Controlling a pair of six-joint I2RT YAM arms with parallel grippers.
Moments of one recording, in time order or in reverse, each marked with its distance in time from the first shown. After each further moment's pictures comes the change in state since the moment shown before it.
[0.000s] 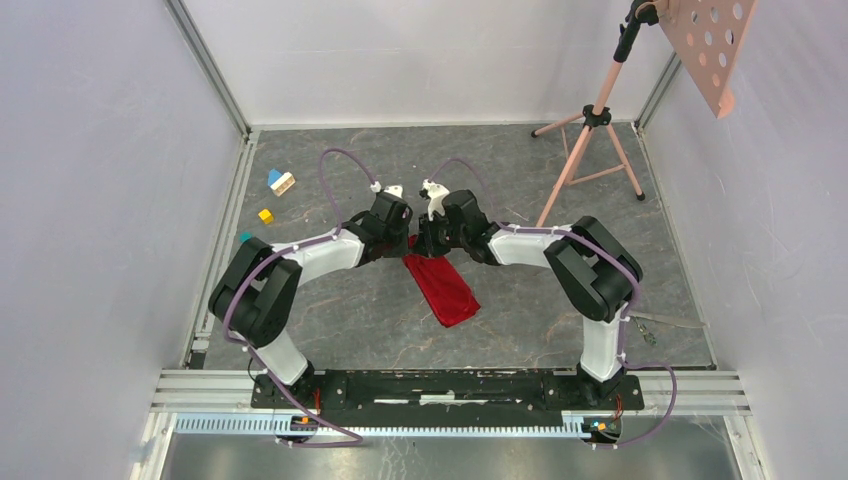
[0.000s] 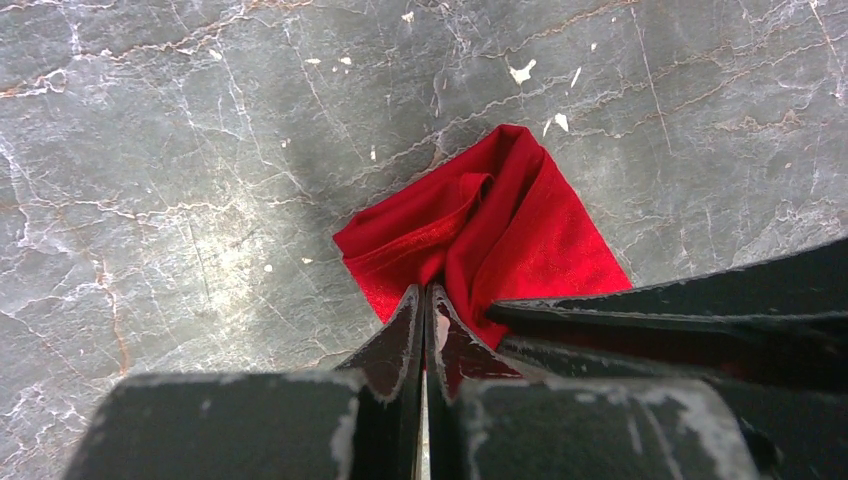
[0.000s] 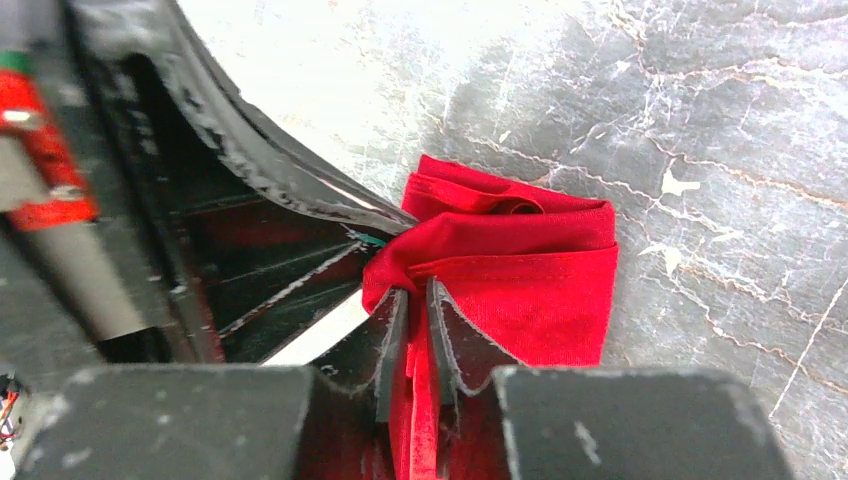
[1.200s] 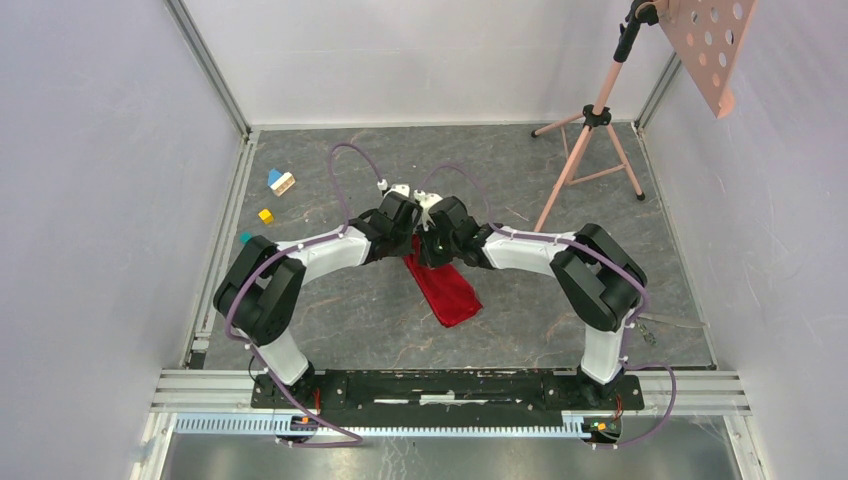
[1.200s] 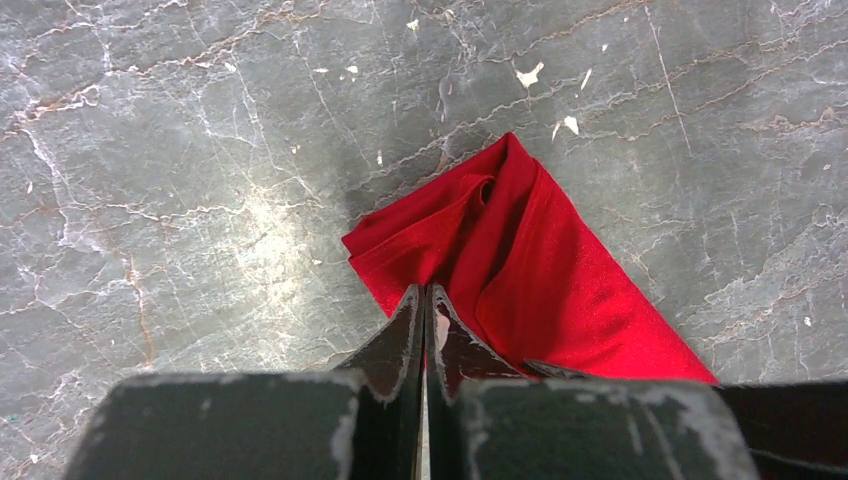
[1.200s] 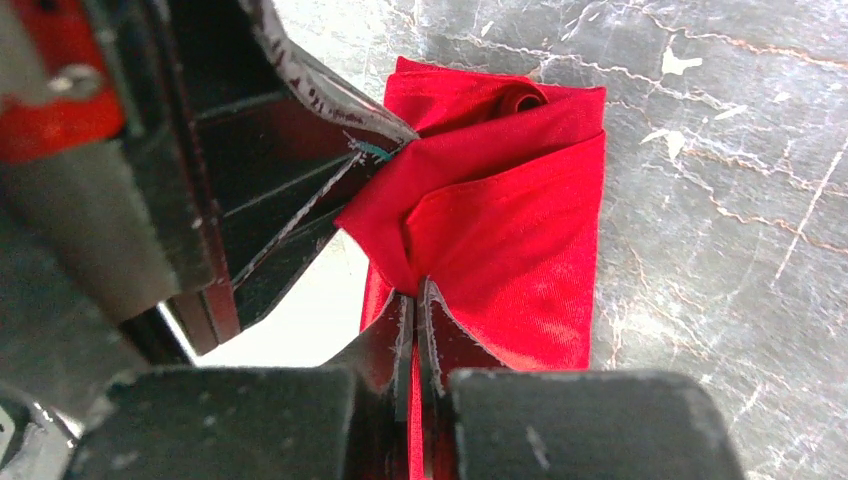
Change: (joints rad) left arm -0.044 0.021 0.058 -0.070 -0.101 0.033; right arm 0.072 -0.052 0.043 -0.273 0.188 -0.007
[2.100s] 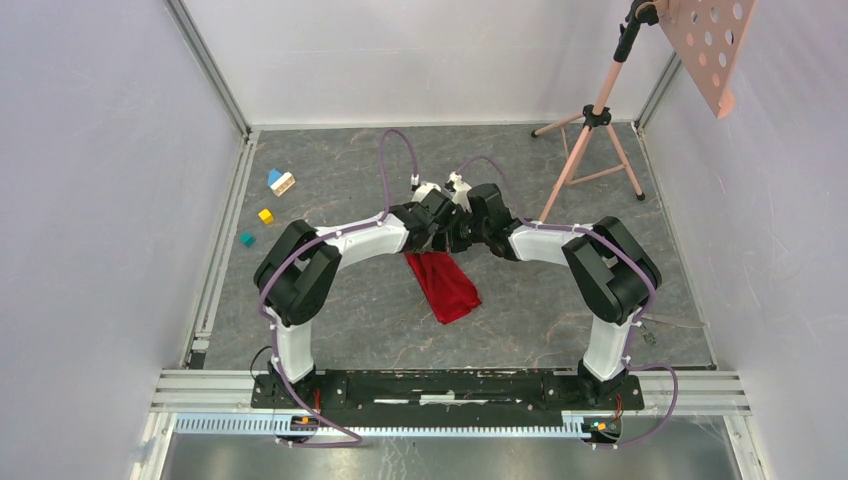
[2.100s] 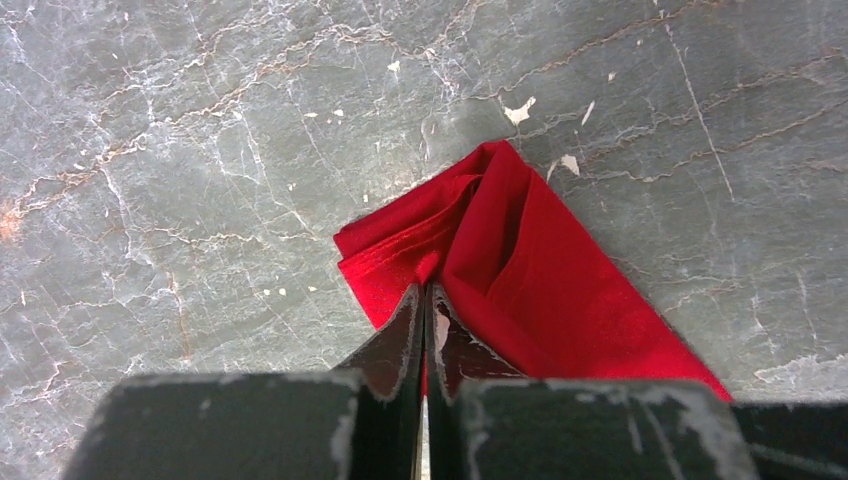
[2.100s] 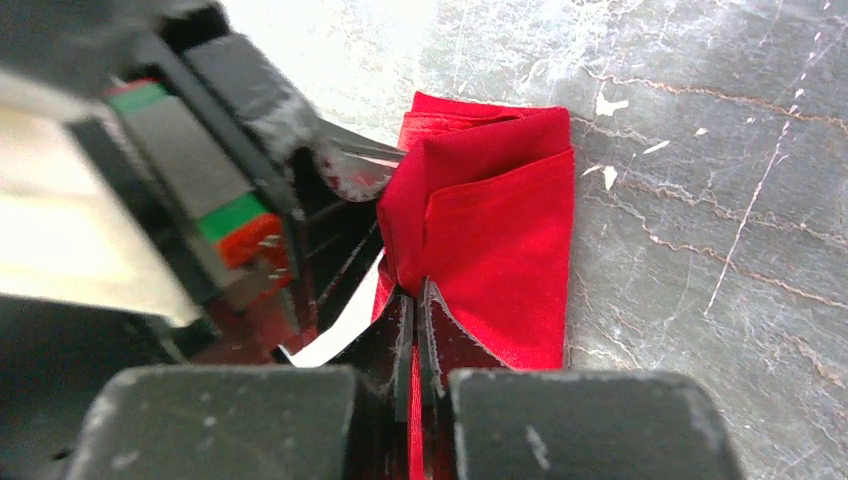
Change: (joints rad) left arm -0.128 0.221 0.293 -0.269 -0.267 0.021; right arm -0.190 -0.011 -0.124 0.271 -0.339 0.130
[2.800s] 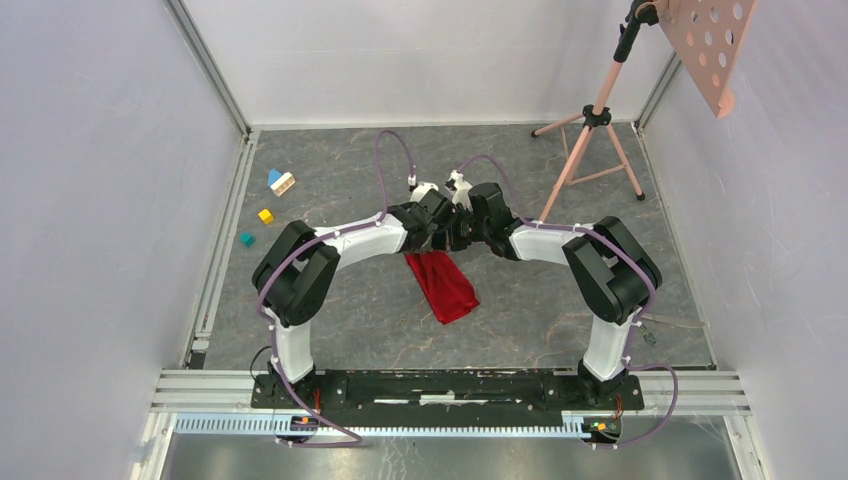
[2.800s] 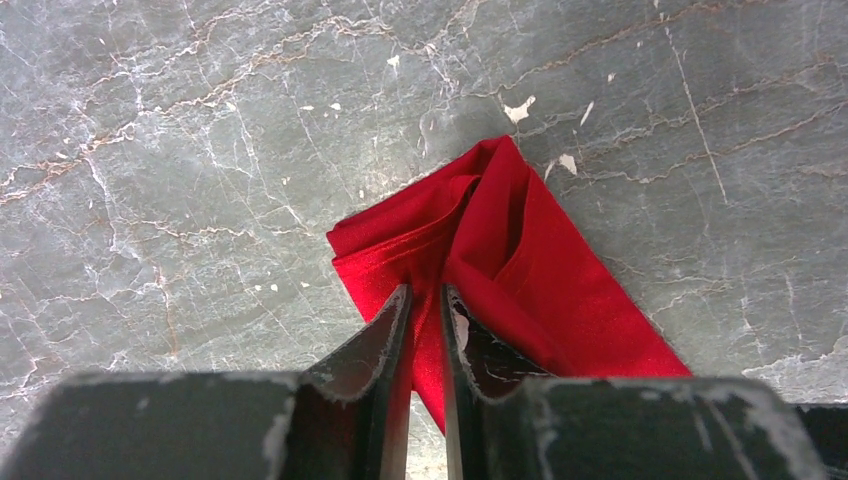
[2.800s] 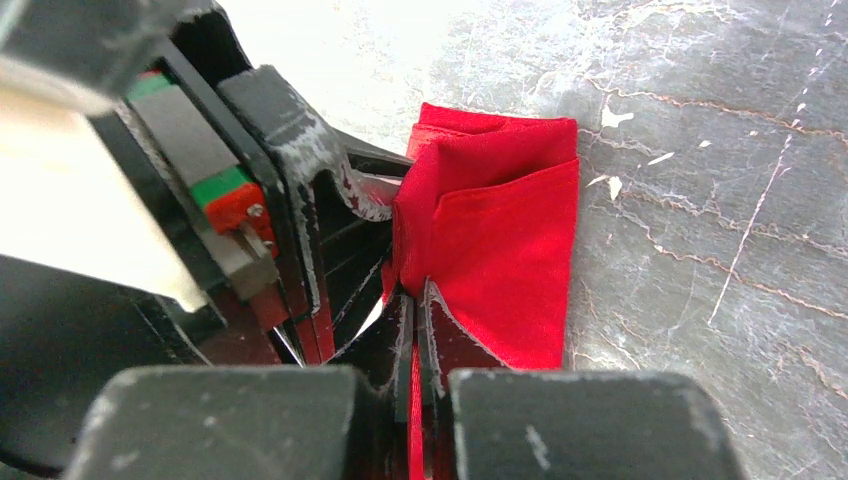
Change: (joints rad) left arm 0.008 -0.019 -0.019 0.018 0.018 -0.034; right arm -0.007 0.000 0.000 0.017 -0.014 0.012
